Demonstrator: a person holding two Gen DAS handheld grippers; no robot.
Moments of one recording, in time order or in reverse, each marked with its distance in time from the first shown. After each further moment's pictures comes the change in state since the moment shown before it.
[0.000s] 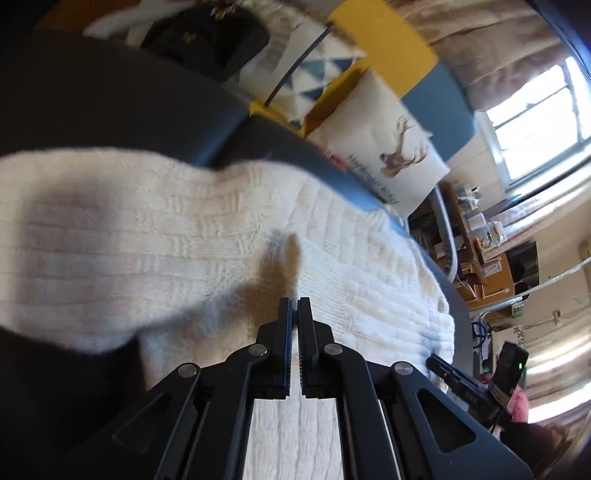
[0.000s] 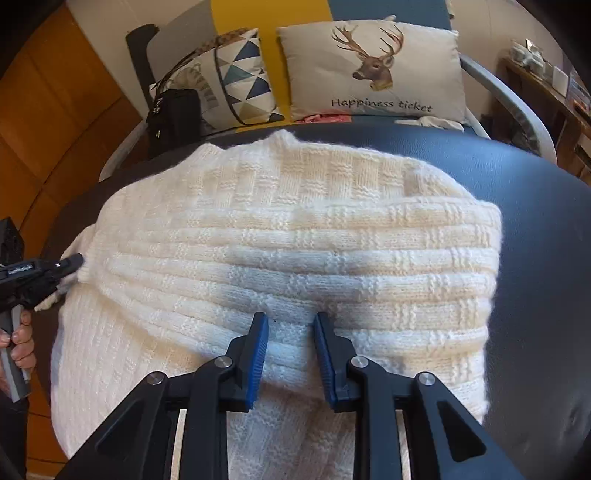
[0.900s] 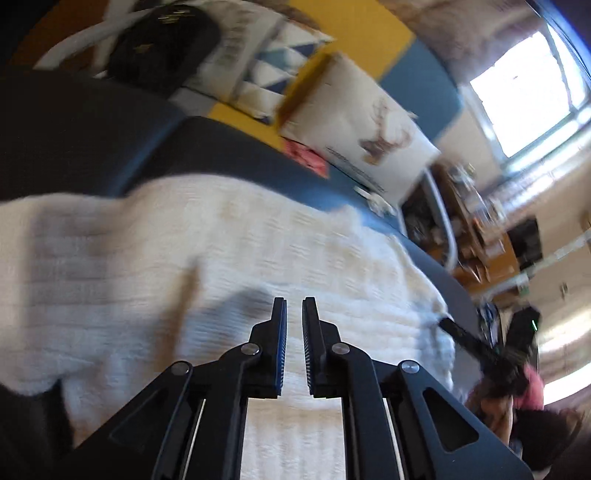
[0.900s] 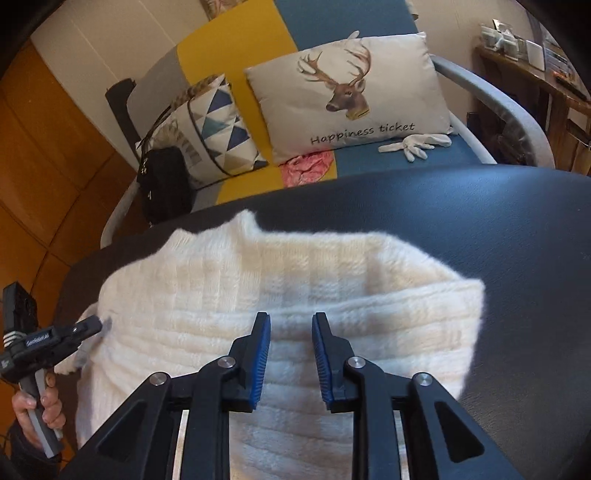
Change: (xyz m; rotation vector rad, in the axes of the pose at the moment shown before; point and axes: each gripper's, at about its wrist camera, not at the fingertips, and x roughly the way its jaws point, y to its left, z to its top) left arm 0.060 -0.065 0.018 0.131 0.064 0.025; right arm 0.000 -0.052 0.052 0.121 -0.109 -0.013
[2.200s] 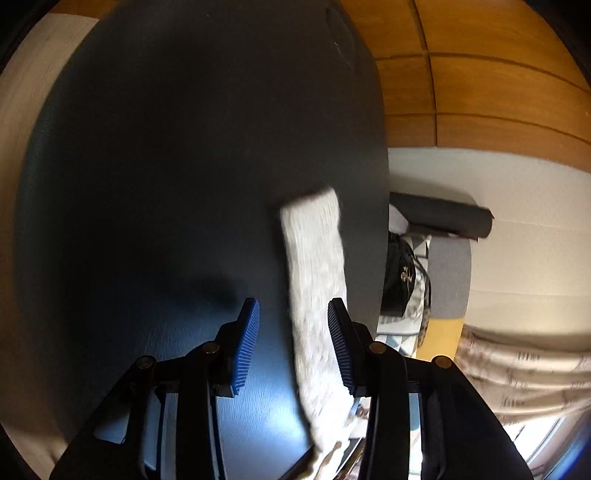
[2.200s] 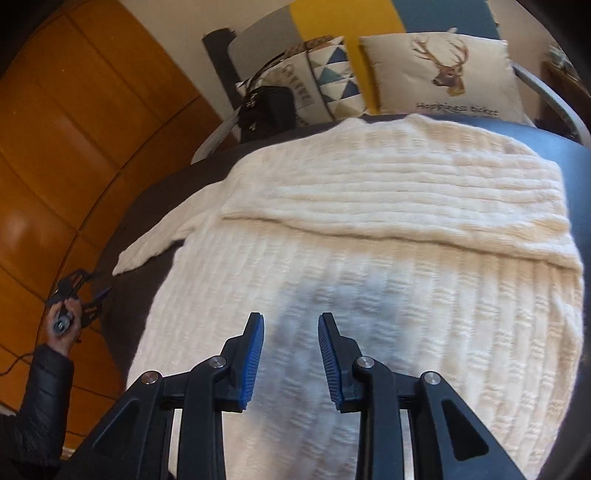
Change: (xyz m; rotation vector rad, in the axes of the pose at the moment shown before) left arm -0.262 0.390 -0.150 -1.222 -0.594 -0.114; right arm -0.060 0.144 -0.161 -0.202 0.093 0.281
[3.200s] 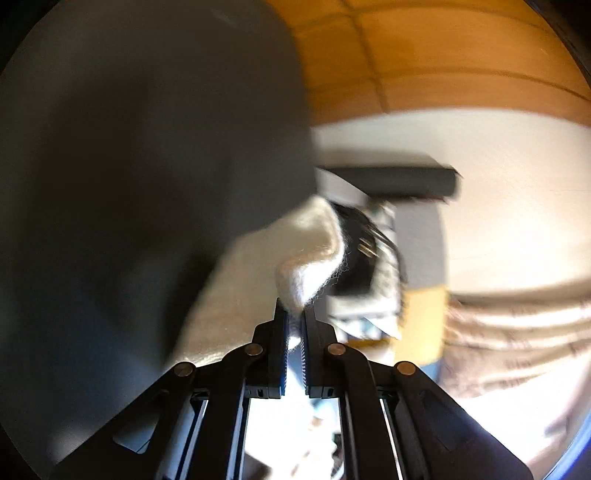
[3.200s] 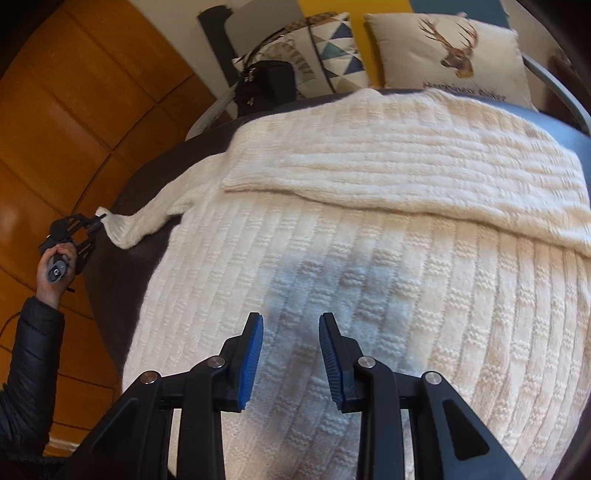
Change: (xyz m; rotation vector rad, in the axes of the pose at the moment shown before) left arm 0.050 -0.129 -0.060 0.228 0.080 -0.153; right arm 0.024 -0.001 -0.003 0.073 0.074 -0.016
